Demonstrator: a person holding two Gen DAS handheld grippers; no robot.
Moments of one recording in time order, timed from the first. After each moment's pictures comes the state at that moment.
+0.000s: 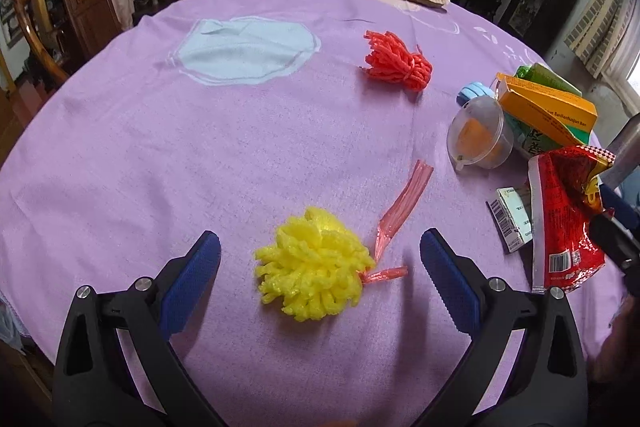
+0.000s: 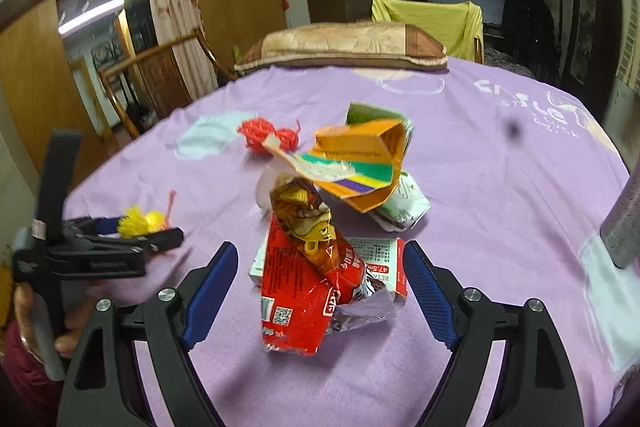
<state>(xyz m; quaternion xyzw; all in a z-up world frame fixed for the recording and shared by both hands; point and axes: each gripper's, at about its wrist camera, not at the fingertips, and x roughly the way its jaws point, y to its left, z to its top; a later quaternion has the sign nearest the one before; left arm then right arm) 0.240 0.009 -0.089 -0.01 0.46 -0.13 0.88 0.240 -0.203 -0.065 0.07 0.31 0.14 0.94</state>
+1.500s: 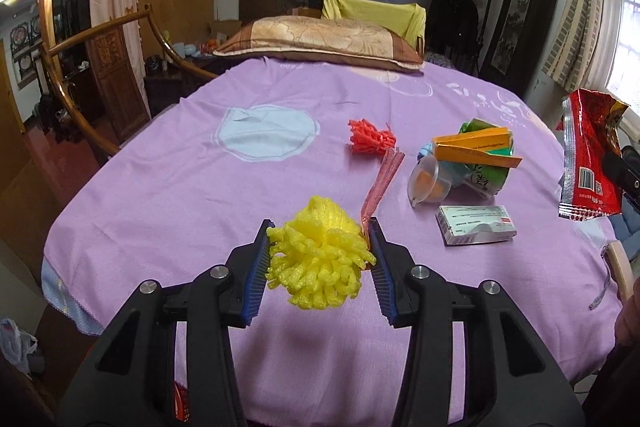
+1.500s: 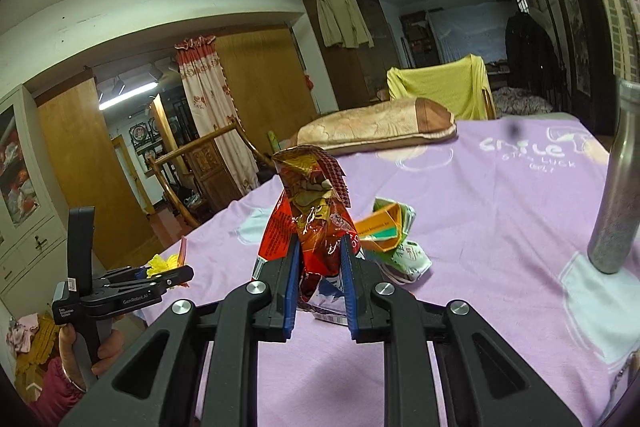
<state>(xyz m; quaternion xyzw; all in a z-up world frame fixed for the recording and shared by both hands) 0.165 0.030 -0.008 0.01 0.34 -0.13 0.93 0.156 -0.263 -0.004 0.17 0.16 0.19 0.95</state>
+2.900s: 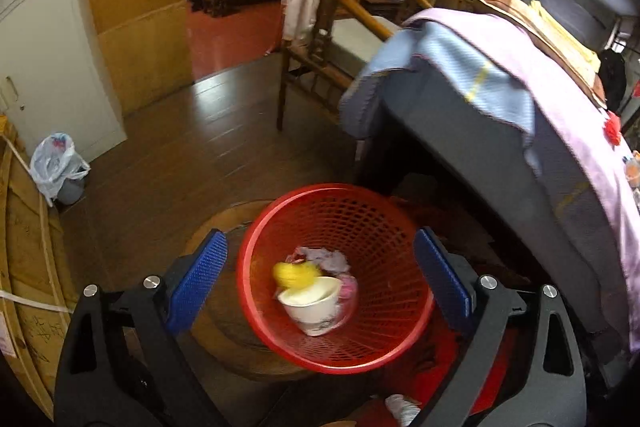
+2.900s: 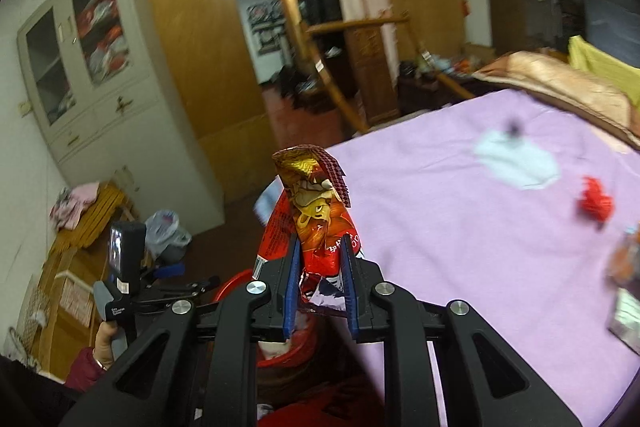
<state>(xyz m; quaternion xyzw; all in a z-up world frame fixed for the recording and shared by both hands) 0.045 0.367 -0.151 -0.14 0.43 0.12 0.88 0.156 0.080 0.007 0.00 0.28 0.42 0.86</state>
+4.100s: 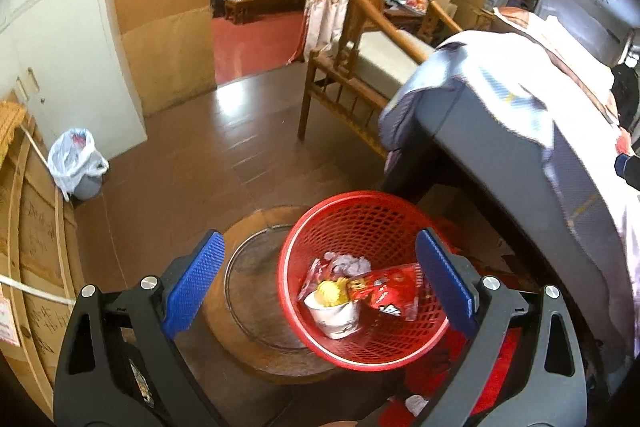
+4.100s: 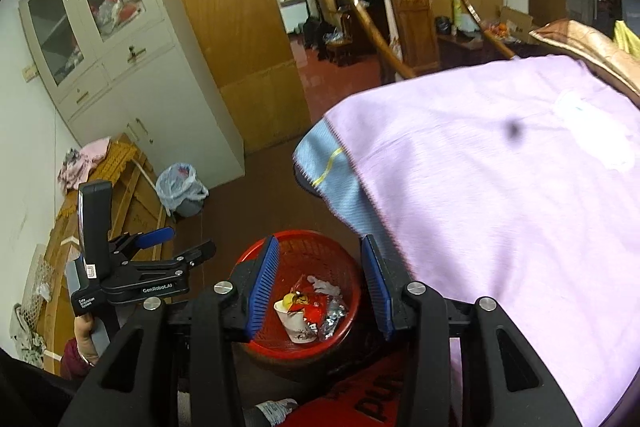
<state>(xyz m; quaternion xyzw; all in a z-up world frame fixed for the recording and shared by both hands) 0.028 0.378 -0.137 -0.14 0.41 0.15 0.89 0.161 0.159 -0.033 -0.04 0.33 0.45 0.83</state>
